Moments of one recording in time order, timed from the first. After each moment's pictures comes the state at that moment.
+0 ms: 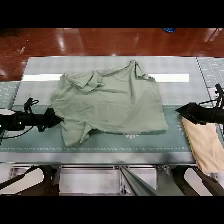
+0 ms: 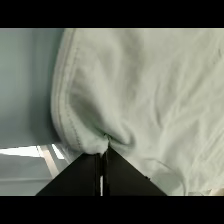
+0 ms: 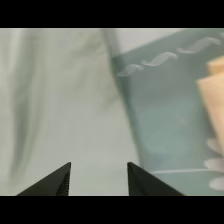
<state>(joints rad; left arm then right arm) 0.40 -1.25 0.56 0.77 -1.01 -1.27 -0.53 -0.95 0.62 -0.90 1.16 1.24</state>
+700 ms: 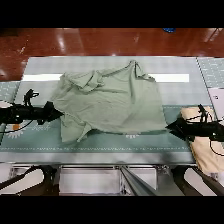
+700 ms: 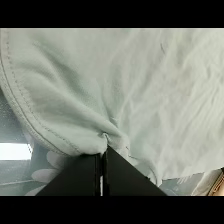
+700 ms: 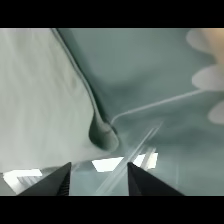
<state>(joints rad) 0.37 -1.26 0.64 0.74 -1.10 -1.24 -0.51 -1.03 0.42 -0.88 1.14 1.29</state>
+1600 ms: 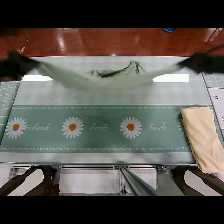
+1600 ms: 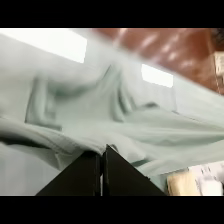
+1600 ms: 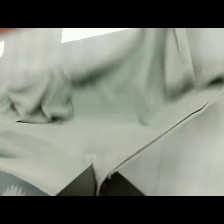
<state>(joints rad) 0.38 -1.08 1.23 0.47 -1.17 -1.18 -0.26 -1.12 1.38 -0.74 1.19 1.23</state>
